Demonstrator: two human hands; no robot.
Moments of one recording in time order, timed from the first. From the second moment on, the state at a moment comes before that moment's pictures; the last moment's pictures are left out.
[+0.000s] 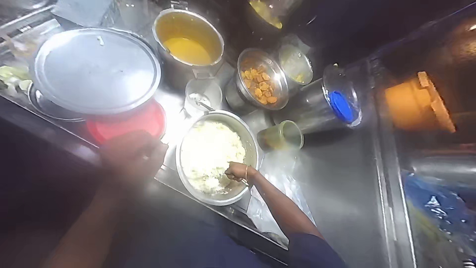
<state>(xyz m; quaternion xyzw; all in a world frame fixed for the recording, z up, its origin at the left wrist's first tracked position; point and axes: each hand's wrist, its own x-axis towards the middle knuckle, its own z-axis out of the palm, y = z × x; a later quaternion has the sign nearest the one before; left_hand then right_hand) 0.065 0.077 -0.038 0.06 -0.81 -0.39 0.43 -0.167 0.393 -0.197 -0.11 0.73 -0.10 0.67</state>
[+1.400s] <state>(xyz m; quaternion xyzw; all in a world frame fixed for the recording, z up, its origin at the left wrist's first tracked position) 0.061 0.072 -0.040 0.02 -0.75 -0.46 0.47 -0.187 0.376 -0.190 -0.20 0.74 0.21 0.60</state>
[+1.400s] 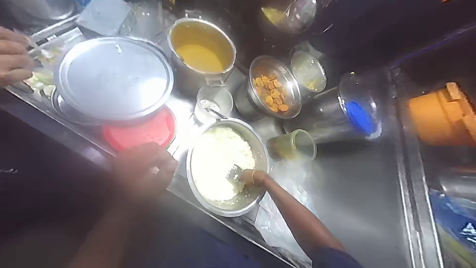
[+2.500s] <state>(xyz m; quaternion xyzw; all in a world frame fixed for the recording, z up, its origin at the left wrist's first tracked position) 0.069 0.071 -0.035 0.04 -0.76 -0.47 0.44 -0.176 0.337 -0.226 -0.23 0.82 0.23 0.47</state>
